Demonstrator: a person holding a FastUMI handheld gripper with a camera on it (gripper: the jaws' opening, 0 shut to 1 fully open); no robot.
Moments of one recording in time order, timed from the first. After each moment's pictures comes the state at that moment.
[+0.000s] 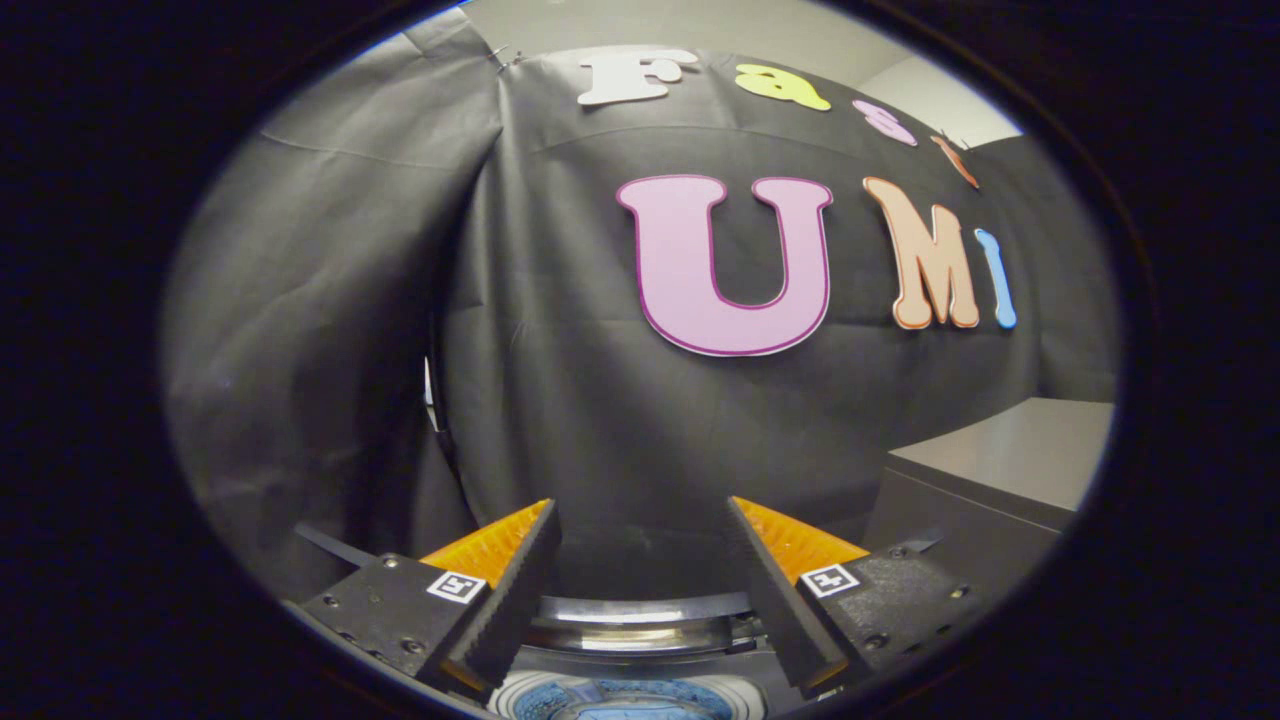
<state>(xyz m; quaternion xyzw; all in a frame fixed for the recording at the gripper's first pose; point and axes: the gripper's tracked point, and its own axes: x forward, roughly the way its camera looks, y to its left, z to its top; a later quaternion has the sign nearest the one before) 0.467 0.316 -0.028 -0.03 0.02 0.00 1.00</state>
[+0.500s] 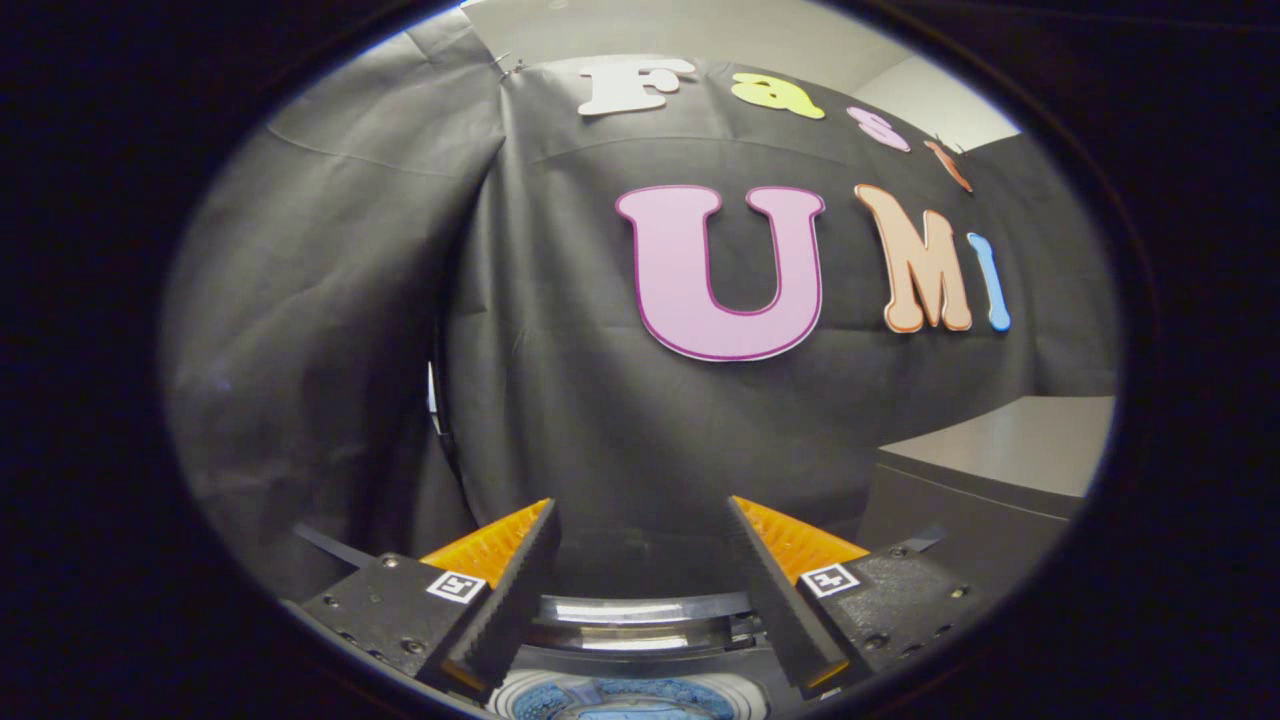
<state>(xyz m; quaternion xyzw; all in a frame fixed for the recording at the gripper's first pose) 0.452 0.315 -0.031 -0.03 0.00 0.00 1.00</state>
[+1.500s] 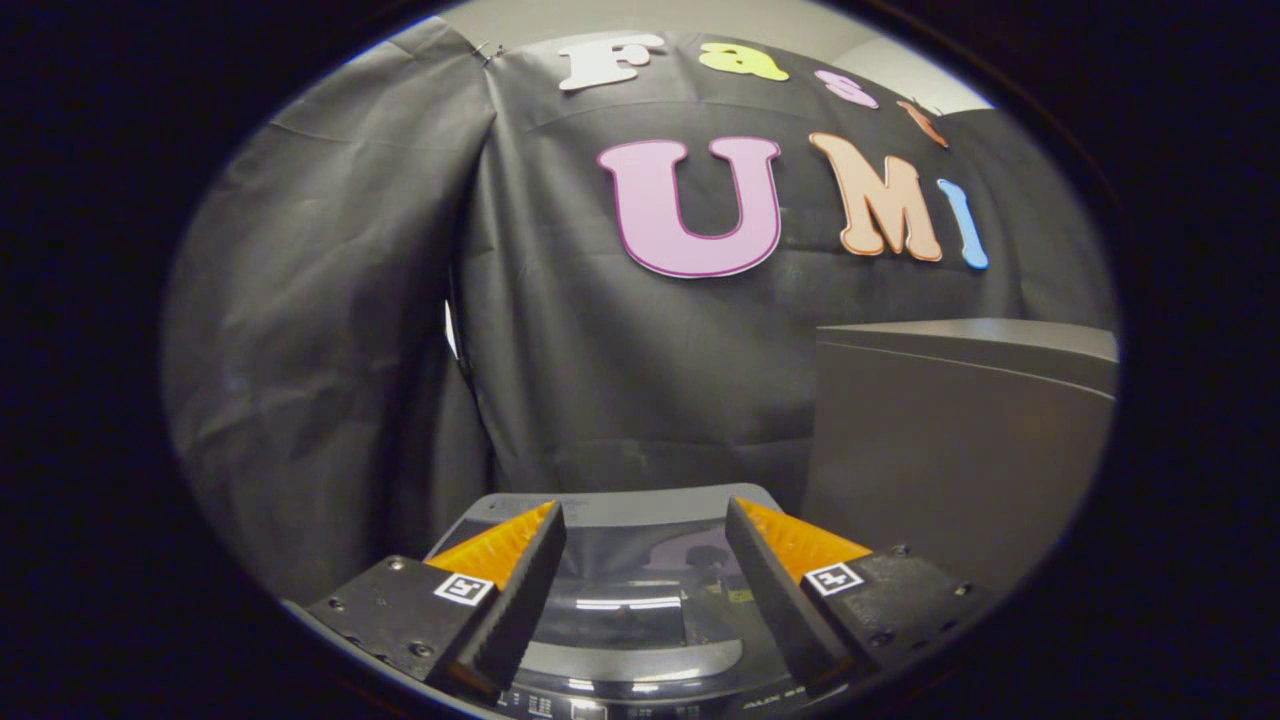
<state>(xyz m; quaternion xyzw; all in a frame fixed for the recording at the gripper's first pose) 0.348 0.282 -0.100 -0.01 0.10 -0.01 1.00</state>
